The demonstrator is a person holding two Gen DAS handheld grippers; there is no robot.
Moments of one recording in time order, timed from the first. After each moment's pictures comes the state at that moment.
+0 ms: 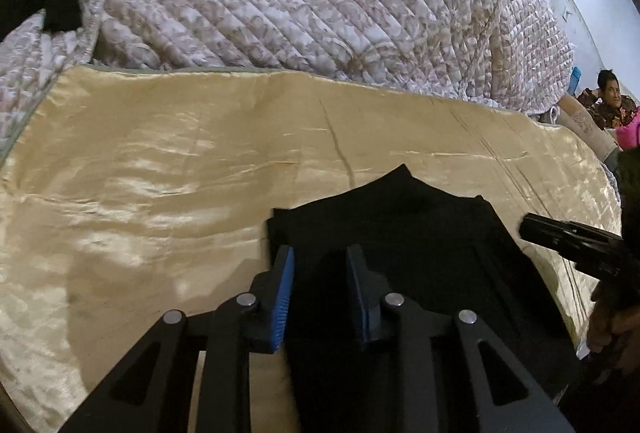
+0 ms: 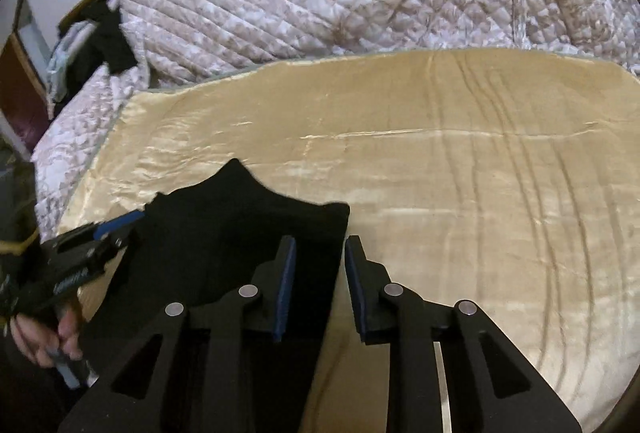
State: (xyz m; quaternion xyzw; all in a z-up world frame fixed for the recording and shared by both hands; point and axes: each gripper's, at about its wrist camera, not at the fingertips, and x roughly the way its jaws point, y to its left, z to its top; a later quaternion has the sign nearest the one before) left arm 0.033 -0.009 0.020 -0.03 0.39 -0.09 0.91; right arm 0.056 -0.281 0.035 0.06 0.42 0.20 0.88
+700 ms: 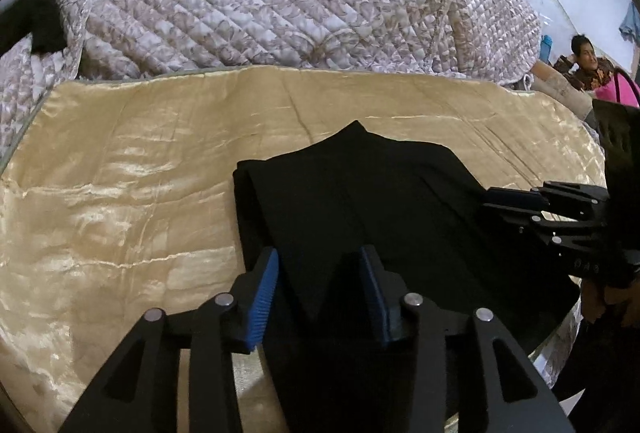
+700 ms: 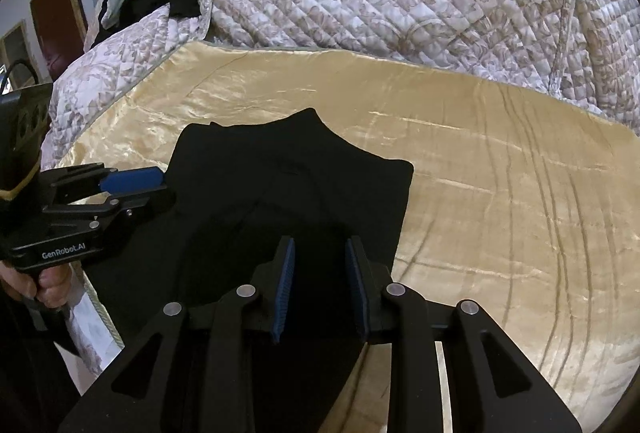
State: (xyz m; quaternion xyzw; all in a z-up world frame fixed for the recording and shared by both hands) left arm -0.006 -0.029 0.013 0.01 0.38 -0.13 0.91; right arm 0.017 -0.242 0.022 -0.04 0.40 0.24 0.89
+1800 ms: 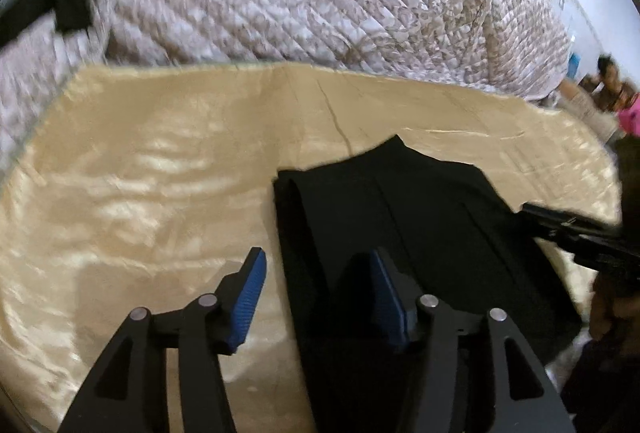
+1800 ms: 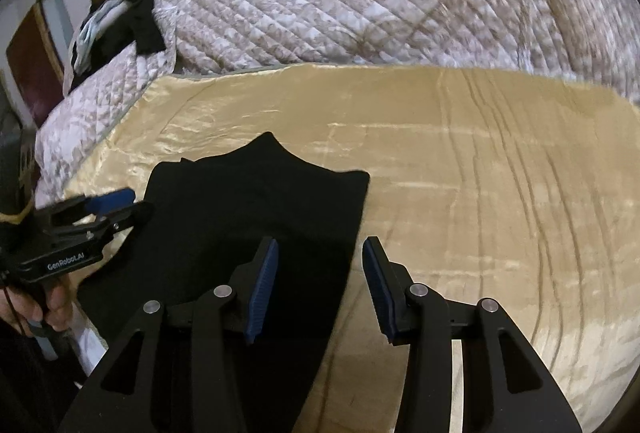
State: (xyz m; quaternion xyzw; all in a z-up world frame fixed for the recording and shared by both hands) left arm 0.007 -0.009 0.017 -0.03 0.41 -0.10 0.91; right arm 0.036 -0.279 0.022 0.06 0.41 0.21 0.89
